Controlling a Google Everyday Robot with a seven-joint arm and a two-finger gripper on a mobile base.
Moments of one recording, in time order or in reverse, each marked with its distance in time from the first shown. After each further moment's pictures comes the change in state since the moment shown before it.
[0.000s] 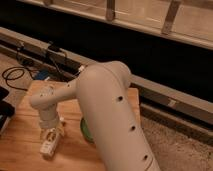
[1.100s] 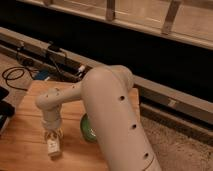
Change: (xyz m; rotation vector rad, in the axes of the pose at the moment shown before) arm -0.001 -0.003 0.011 -0.040 0.016 -0.027
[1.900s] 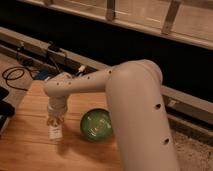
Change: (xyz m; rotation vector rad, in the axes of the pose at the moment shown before) arm -0.019 -0.018 -0.092 -0.089 -0.188 -0.021
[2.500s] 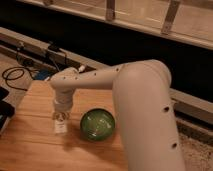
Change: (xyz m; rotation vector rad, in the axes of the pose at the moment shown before) arm -0.010 -0.042 -0.036 0.005 -0.026 0.079
